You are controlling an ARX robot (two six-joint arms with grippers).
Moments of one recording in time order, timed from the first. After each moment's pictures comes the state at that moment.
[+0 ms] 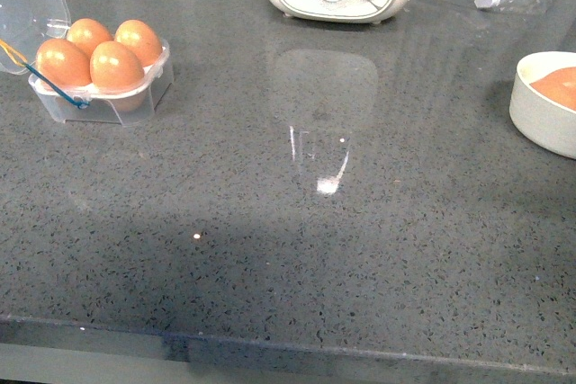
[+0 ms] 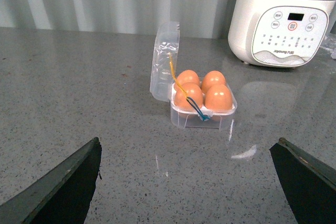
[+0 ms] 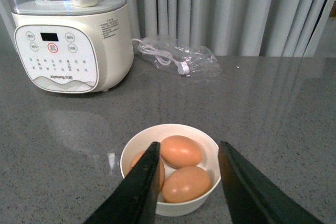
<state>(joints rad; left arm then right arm) 0.00 0.00 0.03 0.00 0.00 0.00 0.12 0.93 0.21 0.71 0.12 0.00</state>
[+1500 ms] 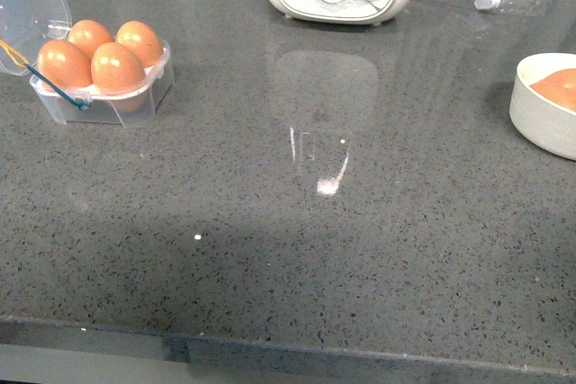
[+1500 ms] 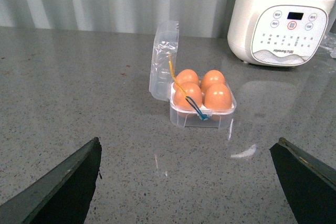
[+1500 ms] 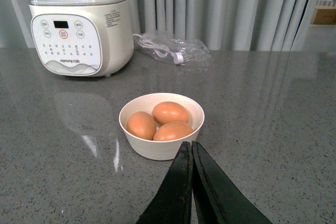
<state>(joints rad) 0.00 0.00 0.03 0.00 0.00 0.00 0.00 0.23 0.01 0.23 0.00 0.00</state>
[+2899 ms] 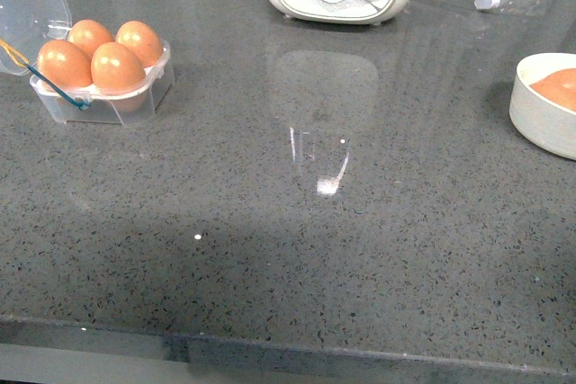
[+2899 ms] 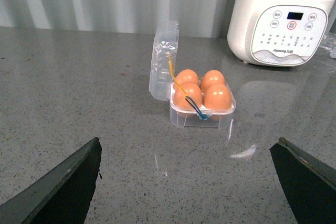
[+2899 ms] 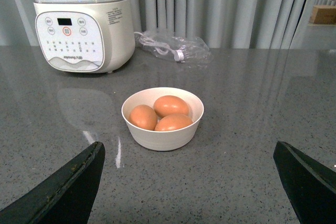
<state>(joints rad) 0.00 0.00 0.03 0.00 0.00 0.00 0.00 0.00 0.01 0.00 0.00 0.00</state>
